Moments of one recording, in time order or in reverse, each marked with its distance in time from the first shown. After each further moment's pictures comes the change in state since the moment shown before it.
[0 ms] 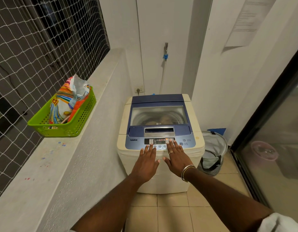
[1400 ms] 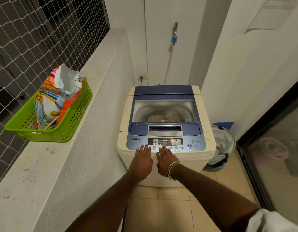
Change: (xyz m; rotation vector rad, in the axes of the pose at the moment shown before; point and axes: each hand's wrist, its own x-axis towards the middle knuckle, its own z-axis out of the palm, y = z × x) left_hand 0.052 -0.054 0.034 -0.068 -0.093 -0.067; right_hand 0.084 -0.038 0.036 -0.259 -0.332 -0.146
